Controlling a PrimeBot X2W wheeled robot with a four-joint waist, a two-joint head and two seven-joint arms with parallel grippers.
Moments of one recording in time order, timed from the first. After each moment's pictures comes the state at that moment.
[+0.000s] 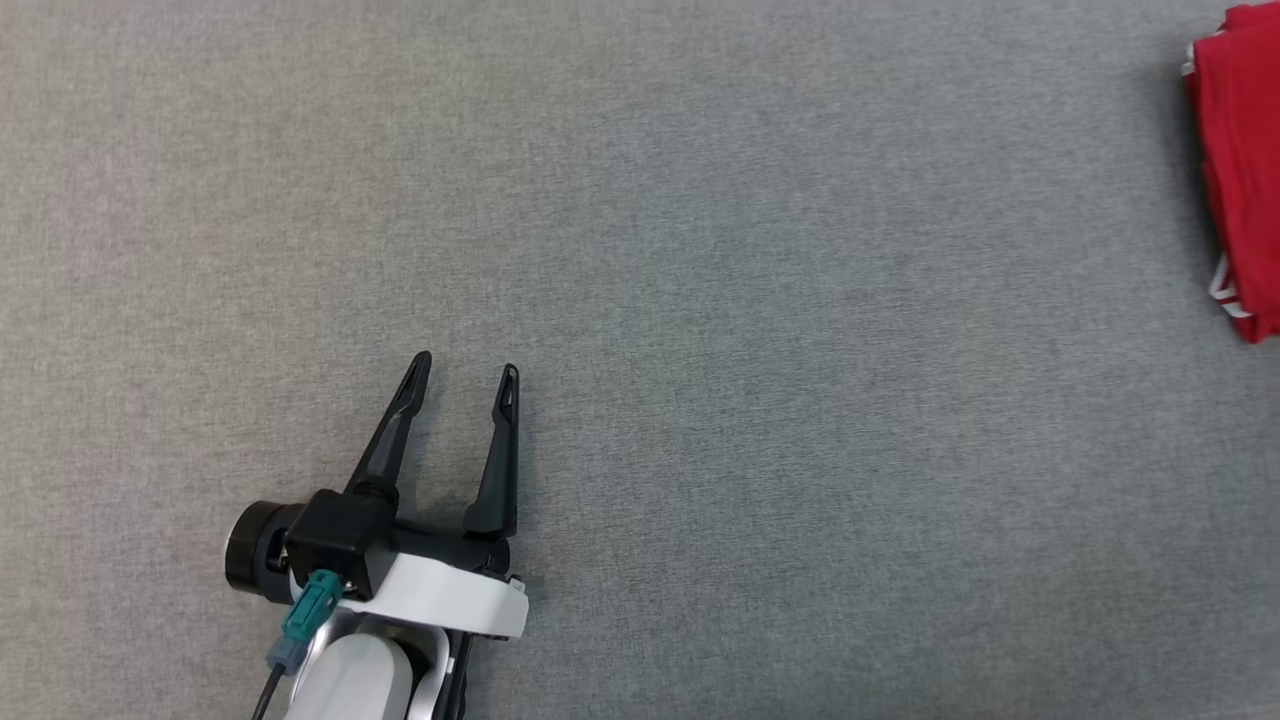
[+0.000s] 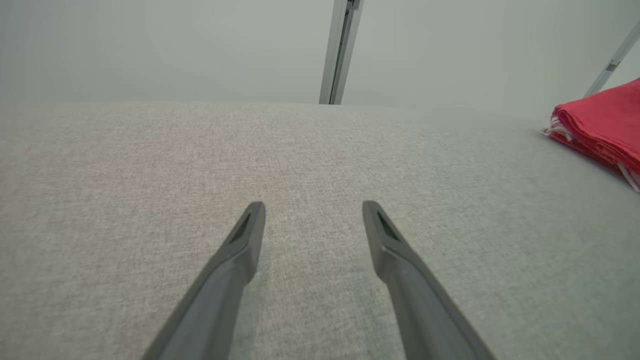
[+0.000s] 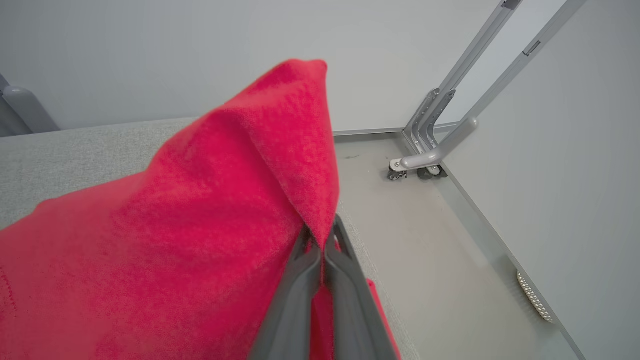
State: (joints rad) left arm -0.17 0.06 -0.28 0.10 -0.21 0.08 -0.26; right arm -1.07 -0.66 0.07 1.06 0.34 0.13 0.18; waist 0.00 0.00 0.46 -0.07
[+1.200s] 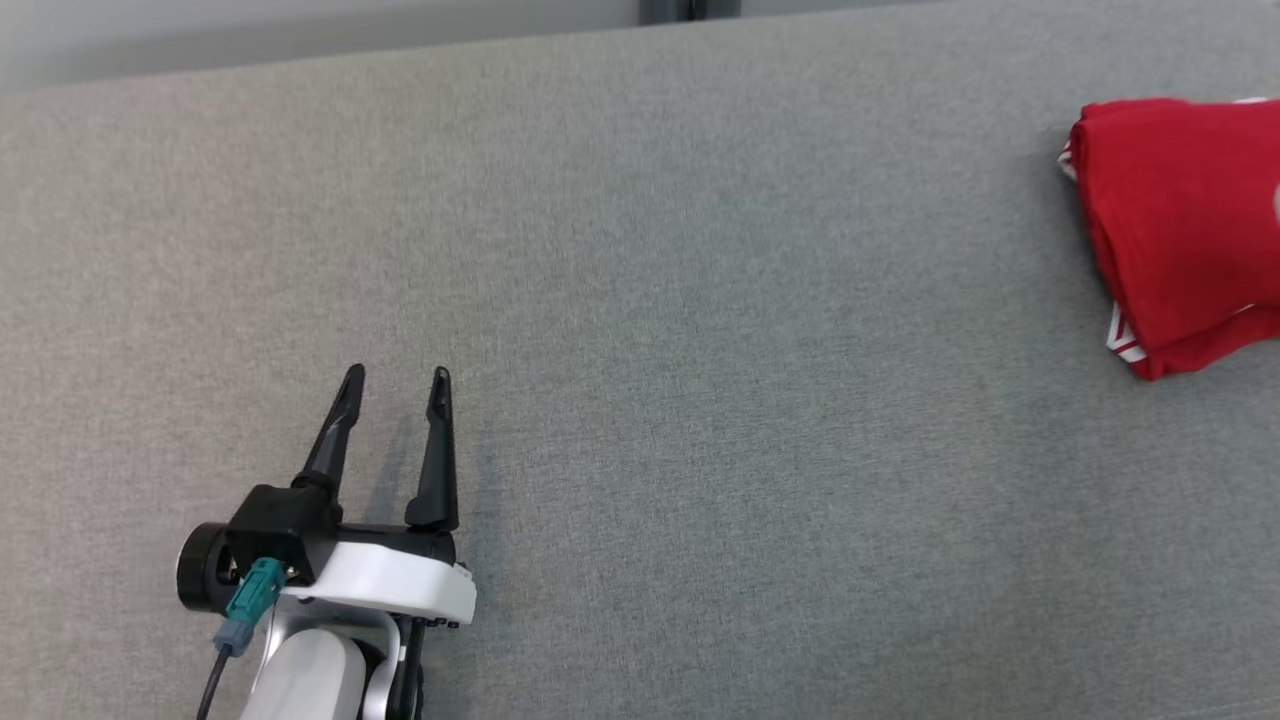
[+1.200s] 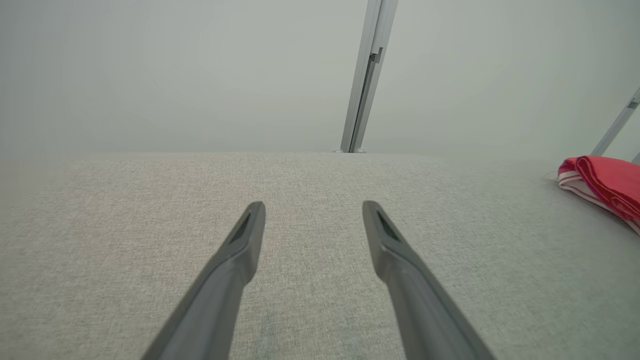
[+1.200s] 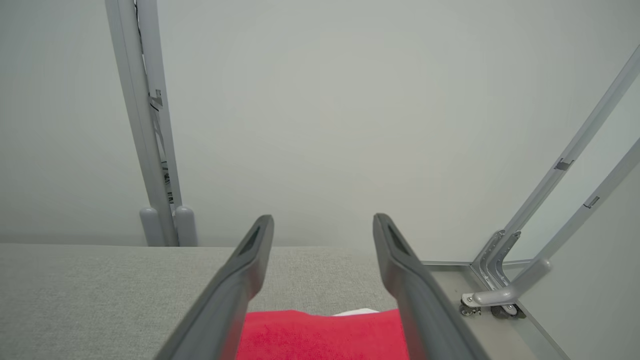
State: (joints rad) left arm -0.18 0.07 -0.19 0.19 -0.25 0.08 -0.26; right arm -1.07 -0.39 0.13 1.07 0.20 0.13 -0.23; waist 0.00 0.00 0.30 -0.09
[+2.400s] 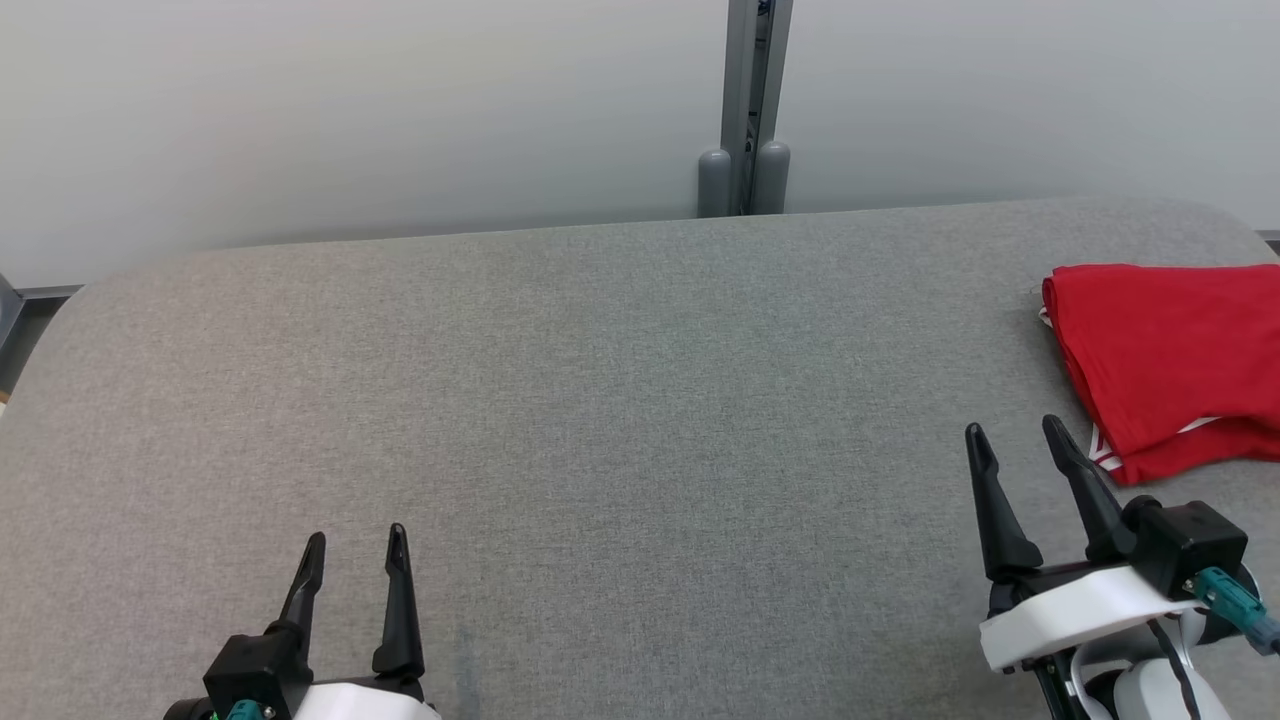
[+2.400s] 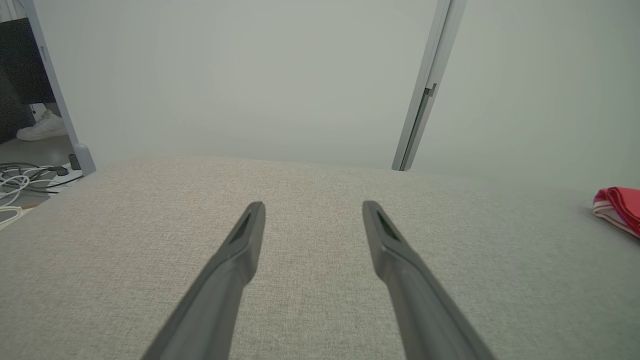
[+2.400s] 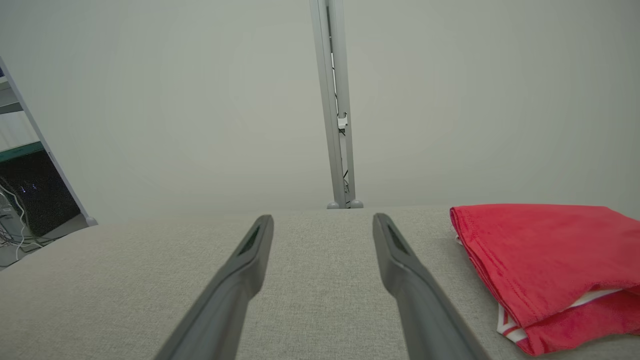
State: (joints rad) left arm 0.06 0.05 -0.12 0.17 -0.26 0.13 -0.26; right arm -0.13 -0.05 0.05 0.22 0.21 0.13 -0.20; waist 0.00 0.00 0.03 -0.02
